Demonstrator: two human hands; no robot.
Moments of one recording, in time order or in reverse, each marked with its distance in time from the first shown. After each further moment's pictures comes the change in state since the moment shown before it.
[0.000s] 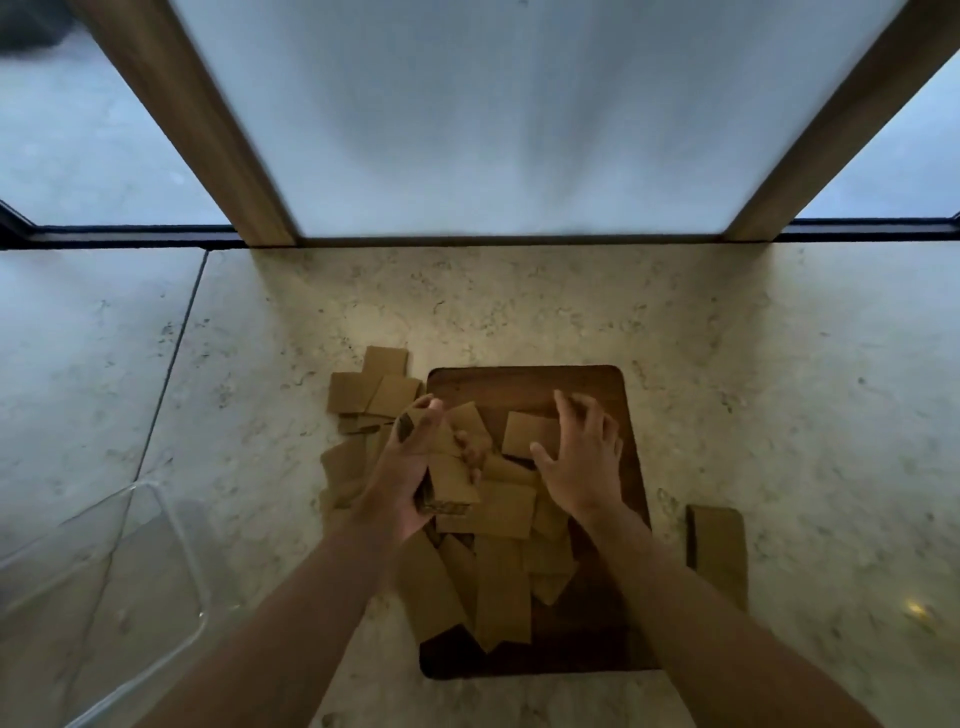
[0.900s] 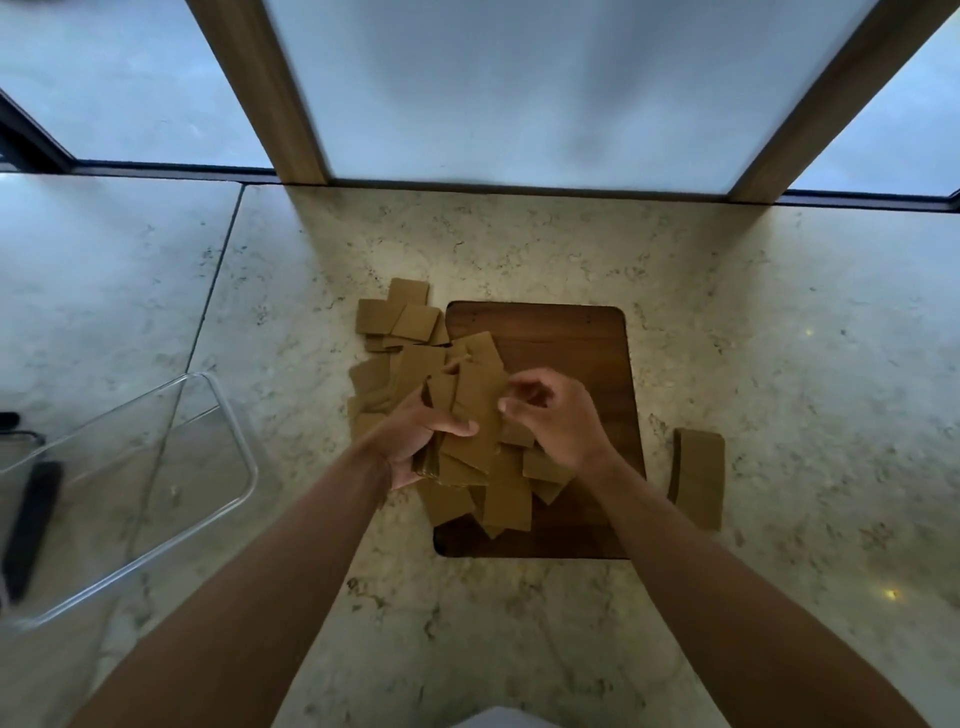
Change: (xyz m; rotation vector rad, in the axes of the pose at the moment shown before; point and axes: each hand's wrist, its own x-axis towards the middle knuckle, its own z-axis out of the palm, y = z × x) left_hand -0.063 -0.017 -0.036 0.428 -0.143 -0.105; right_hand -0.077 -0.035 -0.034 0.618 -0.219 -0.167
